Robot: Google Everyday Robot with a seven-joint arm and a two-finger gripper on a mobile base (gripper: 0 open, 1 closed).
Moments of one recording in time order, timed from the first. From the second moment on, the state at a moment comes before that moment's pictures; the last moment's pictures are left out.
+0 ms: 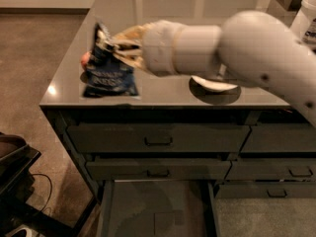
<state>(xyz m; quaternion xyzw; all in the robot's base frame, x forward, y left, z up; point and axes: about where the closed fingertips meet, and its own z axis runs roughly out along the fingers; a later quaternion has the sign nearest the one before) 0.534 0.064 1.000 -0.66 0.41 0.00 0.63</state>
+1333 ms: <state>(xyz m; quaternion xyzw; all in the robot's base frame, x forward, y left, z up) 0.606 0.091 1.007 -0.69 0.41 -0.08 0.58</state>
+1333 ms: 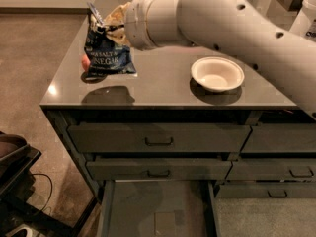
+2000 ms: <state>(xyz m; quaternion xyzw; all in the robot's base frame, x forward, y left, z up) 0.674 0.052 1.043 -0.70 0.40 -0.14 0.57</state>
